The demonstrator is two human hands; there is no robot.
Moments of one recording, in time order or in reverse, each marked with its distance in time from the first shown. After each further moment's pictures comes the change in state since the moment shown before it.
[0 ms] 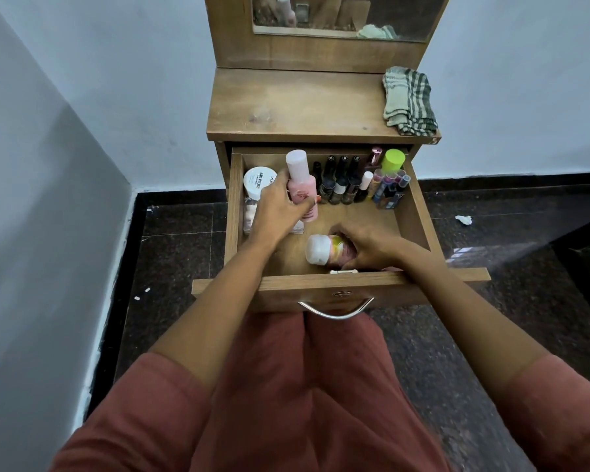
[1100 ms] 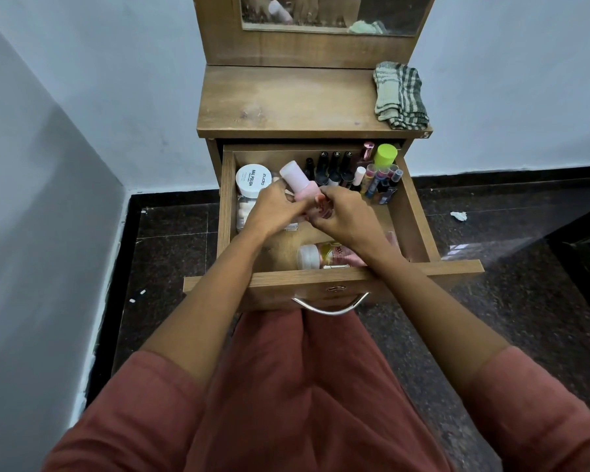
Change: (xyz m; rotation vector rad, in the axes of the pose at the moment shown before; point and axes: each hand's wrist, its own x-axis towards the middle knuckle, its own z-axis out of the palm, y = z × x) left_hand 0.002 -0.003 0.004 -0.123 -0.199 -0.154; right_hand 0.015 -0.033 0.001 0.117 0.671 0.054
